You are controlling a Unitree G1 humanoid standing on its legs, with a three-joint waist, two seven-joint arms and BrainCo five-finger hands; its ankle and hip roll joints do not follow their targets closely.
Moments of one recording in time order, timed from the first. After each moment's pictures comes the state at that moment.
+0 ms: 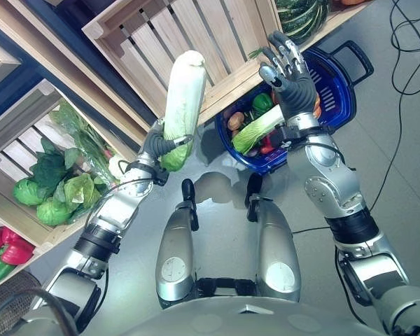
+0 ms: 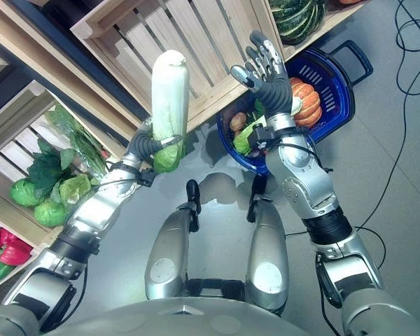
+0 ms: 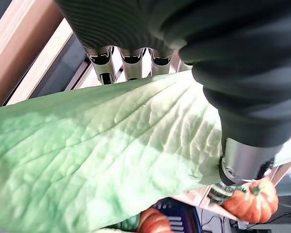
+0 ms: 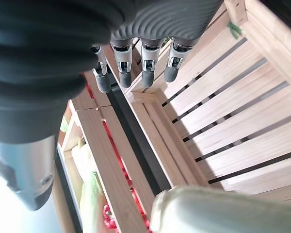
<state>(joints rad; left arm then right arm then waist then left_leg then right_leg) -0.33 0.50 -0.34 0.08 -0.09 0.08 0.23 -0.50 -0.45 0.28 -0.22 0.64 0.10 -0.32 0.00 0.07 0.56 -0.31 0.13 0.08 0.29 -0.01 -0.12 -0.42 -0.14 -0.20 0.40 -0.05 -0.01</state>
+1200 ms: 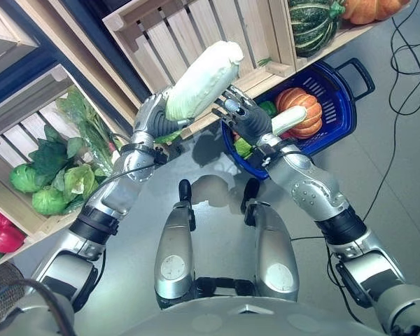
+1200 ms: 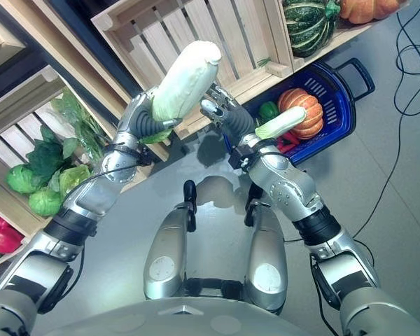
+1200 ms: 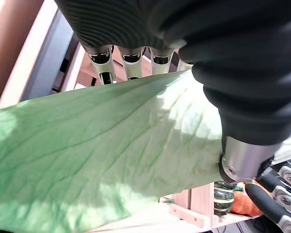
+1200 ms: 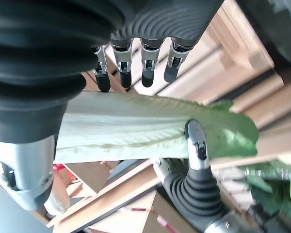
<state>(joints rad) -0.46 0.57 -0.40 0.05 0.28 0.13 0.27 -0.51 -0.40 0.42 -0.12 1.03 0.22 -0.13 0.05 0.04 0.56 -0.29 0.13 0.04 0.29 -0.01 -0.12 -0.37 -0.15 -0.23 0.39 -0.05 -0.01</state>
